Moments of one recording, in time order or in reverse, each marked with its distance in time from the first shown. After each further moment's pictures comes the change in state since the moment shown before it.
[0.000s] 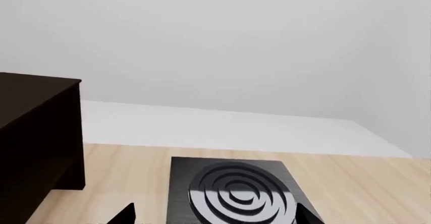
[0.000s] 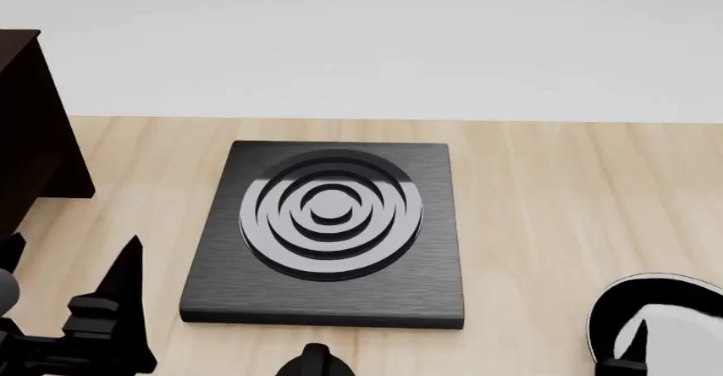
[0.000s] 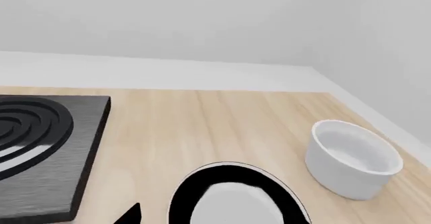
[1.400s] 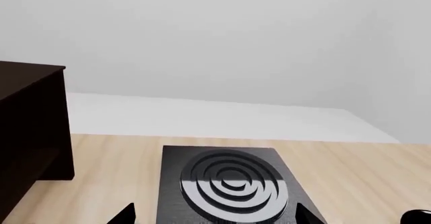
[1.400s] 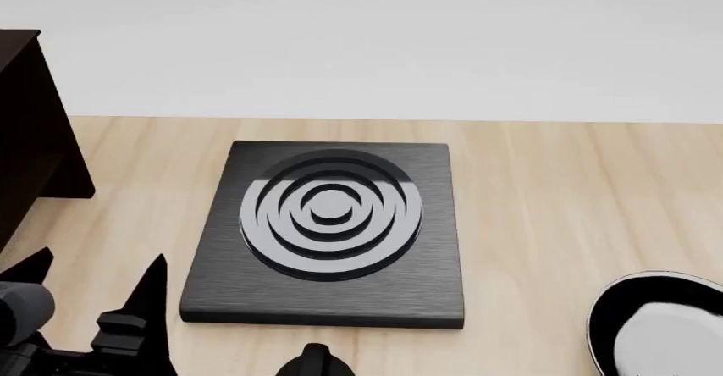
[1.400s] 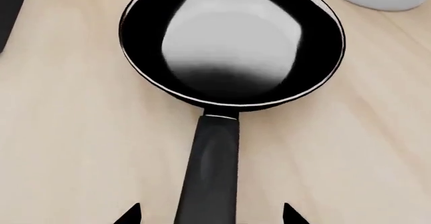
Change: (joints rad) left arm 0.040 -0.047 0.100 -0.049 -0.025 0.096 -0.056; right arm -0.195 -0.095 -0.003 0.492 -0.054 -0.285 -0.067
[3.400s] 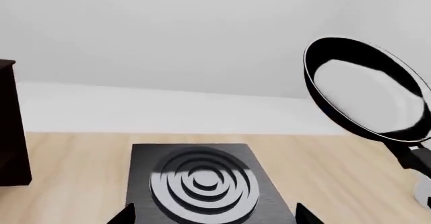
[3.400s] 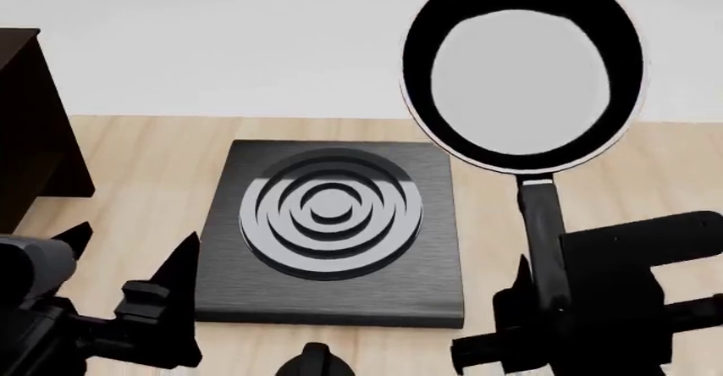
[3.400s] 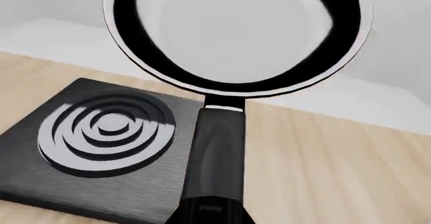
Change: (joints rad) left arm -0.153 -0.017 -0.009 -0.096 -0.235 -0.078 -0.100; right arm 0.533 0.126 -0.333 -0.375 0.146 0.441 0.053
